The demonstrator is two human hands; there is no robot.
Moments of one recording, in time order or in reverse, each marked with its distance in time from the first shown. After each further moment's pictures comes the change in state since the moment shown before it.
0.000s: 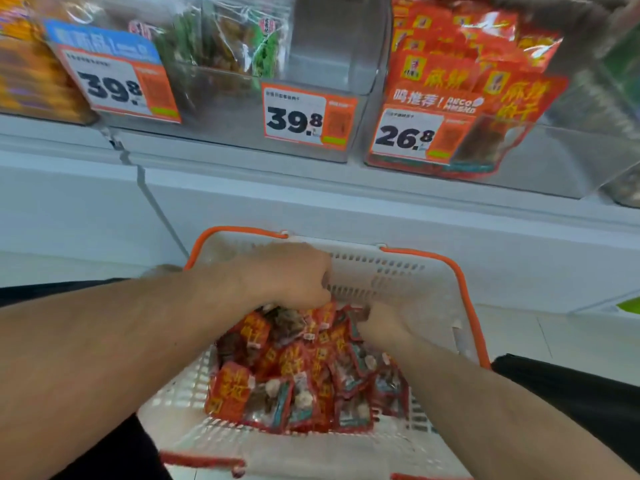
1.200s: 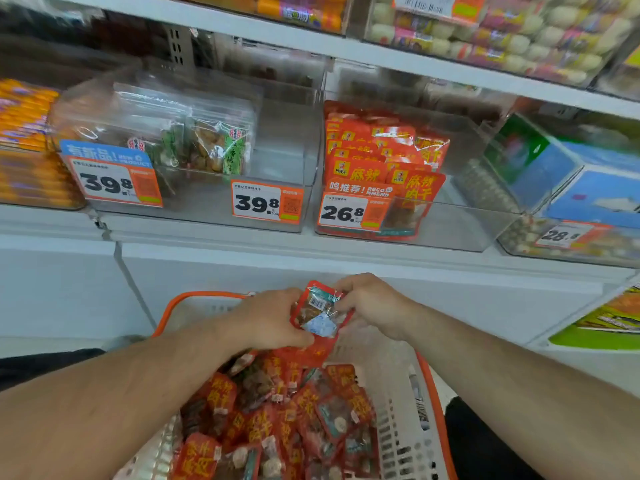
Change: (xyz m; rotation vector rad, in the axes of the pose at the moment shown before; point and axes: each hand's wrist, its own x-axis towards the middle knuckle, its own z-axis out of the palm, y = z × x) left_hand 0.000 0.008 -0.004 -0.370 0.190 -0.037; right_hand -0.083 -0.070 -0.165 0.526 -0.078 -0.236
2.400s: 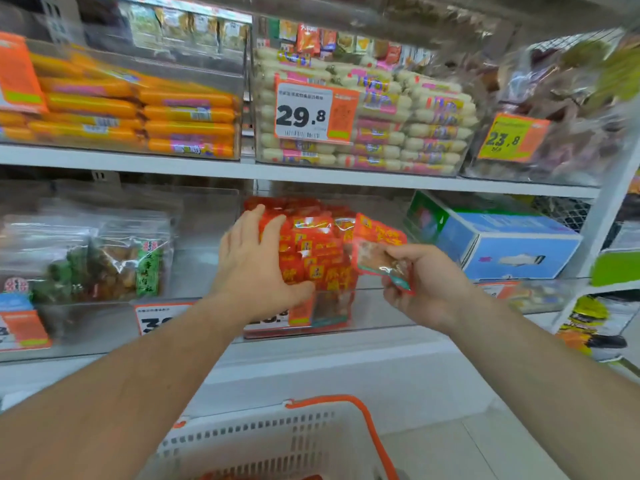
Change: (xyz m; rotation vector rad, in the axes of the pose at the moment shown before) left_hand 0.087 0.113 -0.114 0.227 0.813 0.258; right_hand -0.057 -0.061 -0.171 0.926 0.331 -0.109
